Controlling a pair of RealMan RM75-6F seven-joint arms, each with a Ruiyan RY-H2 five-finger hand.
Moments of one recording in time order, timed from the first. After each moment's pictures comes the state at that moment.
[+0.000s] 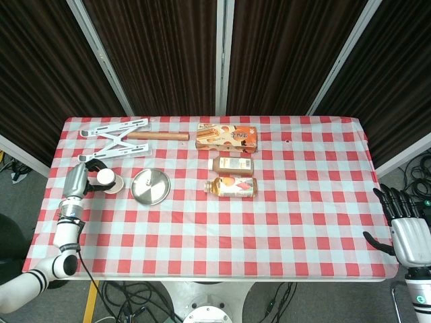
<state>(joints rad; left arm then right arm) -0.54 -1.64 -0.30 -0.98 1.06 0.92 -0.34 0.09 -1.08 0.07 -1.55 -1.57 1.51 0.10</state>
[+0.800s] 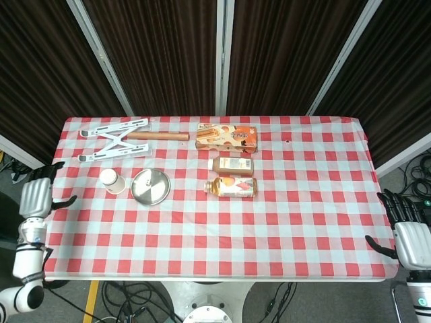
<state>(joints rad) -0.31 -1.40 -0.18 -1.27 1.19 1.27 -0.05 0.08 -1.11 0.05 -1.50 -1.54 1.49 0.16</state>
